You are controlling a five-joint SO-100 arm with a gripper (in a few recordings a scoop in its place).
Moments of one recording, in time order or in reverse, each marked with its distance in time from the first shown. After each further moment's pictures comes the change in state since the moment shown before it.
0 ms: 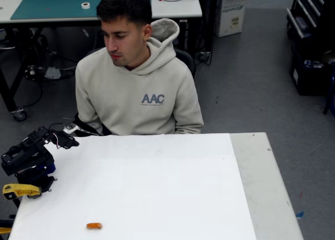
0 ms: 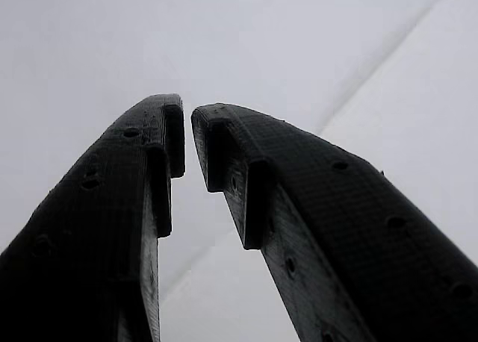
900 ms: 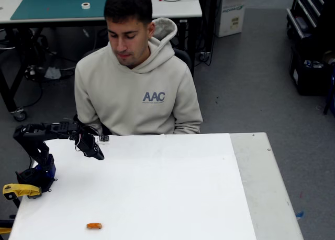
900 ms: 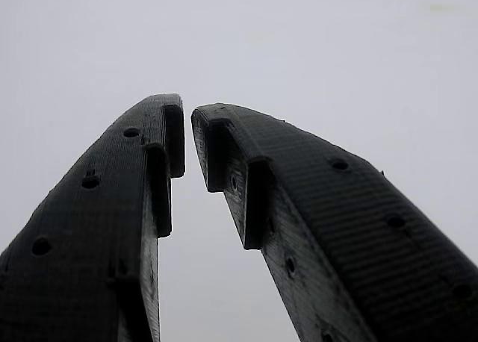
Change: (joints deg) arm 41.3 -57.8 -43.9 0.0 -0.5
